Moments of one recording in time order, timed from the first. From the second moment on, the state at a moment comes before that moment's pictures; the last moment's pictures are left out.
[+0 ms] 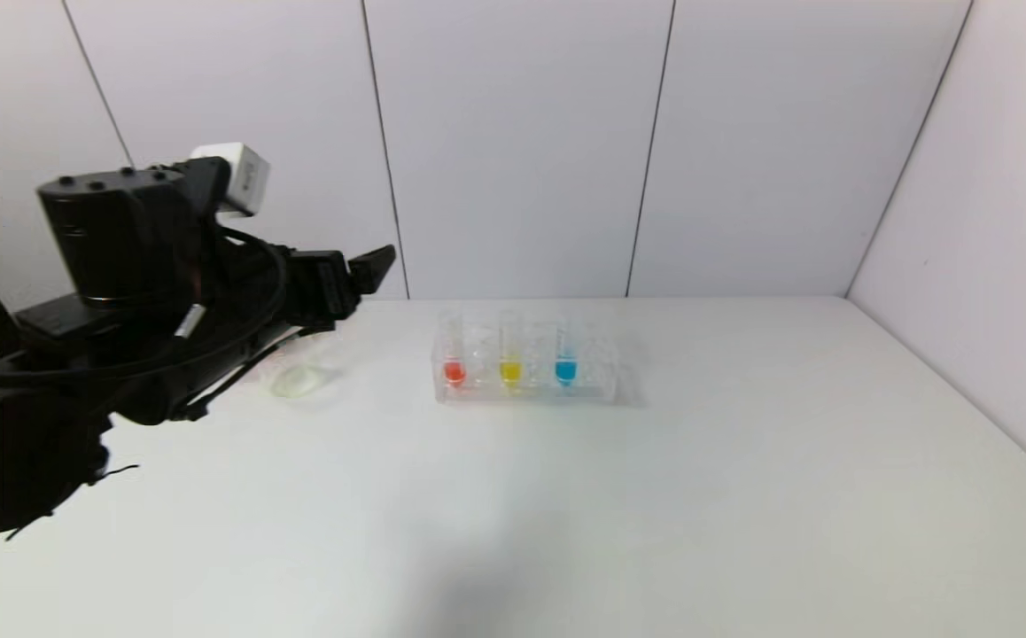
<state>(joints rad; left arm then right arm) -0.44 1.63 -0.85 -0.77 0.20 -0.15 0.00 0.00 0.00 -0.01 -0.04 0.10</state>
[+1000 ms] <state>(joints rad) -0.64 2.04 -0.95 -1.04 0.26 -0.14 0.00 0.00 0.00 -0.01 -0.04 0.10</state>
